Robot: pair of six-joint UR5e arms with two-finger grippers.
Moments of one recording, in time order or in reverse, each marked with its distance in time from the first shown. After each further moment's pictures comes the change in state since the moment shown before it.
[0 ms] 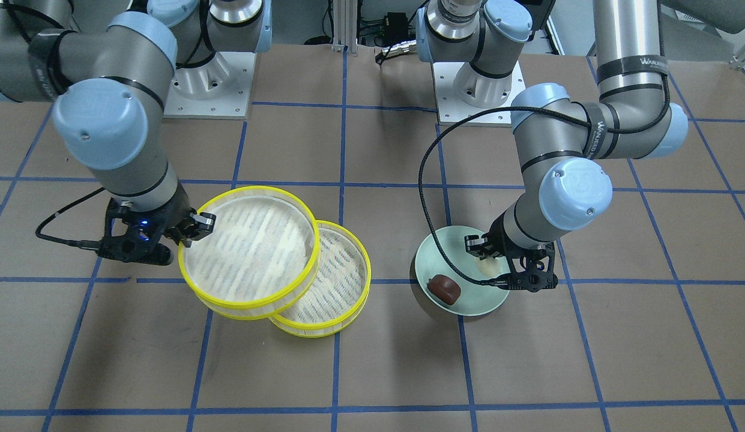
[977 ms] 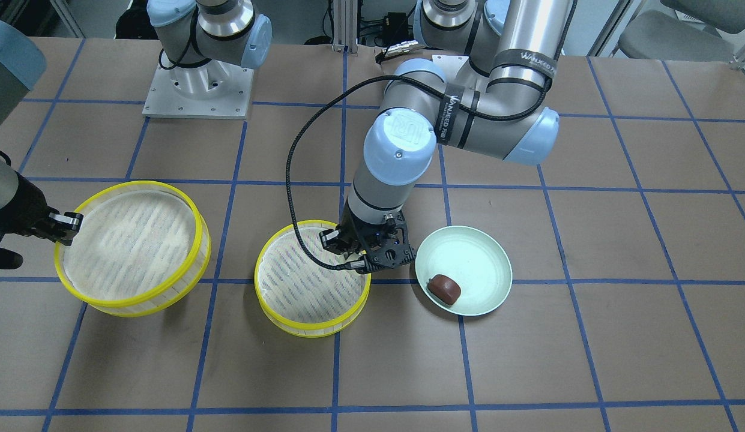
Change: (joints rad) left arm -0.369 -0.099 0.104 0.195 -0.140 -0.651; right arm -0.307 -0.003 0.003 0.012 -0.033 -0.357
